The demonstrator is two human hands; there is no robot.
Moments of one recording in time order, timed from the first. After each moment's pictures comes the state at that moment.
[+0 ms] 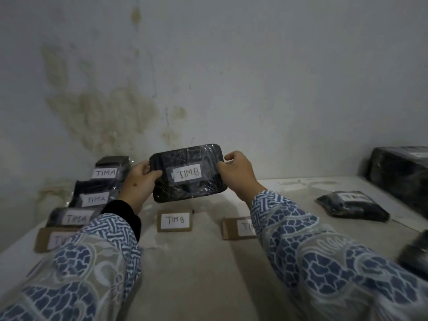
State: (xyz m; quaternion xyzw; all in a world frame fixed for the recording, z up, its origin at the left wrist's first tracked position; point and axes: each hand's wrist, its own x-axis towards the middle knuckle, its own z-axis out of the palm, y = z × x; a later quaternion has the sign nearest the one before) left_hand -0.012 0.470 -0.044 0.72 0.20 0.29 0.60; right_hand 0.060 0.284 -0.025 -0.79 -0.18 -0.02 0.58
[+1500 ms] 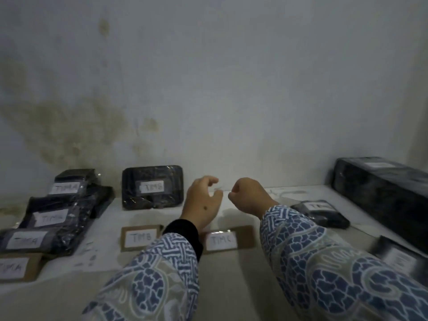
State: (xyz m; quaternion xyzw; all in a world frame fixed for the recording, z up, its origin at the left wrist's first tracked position) left_hand 0.046 0.333 -0.054 0.86 0.04 0.26 0.43; right_hand 0.110 0.219 -0.042 -0.93 -0.20 -0.05 0.30
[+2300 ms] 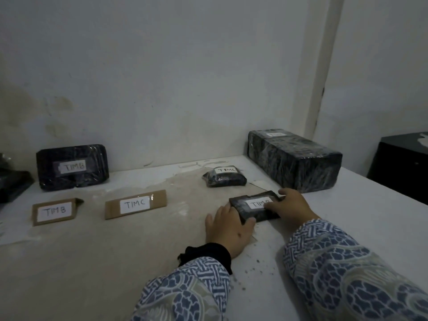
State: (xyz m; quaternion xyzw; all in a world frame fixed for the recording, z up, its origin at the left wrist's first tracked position) left_hand -0.004 0.077 -0.138 0.96 -0.03 0.03 0.27; right_hand 0.039 -0.076 -0.103 -0.91 0.10 -0.02 0.40
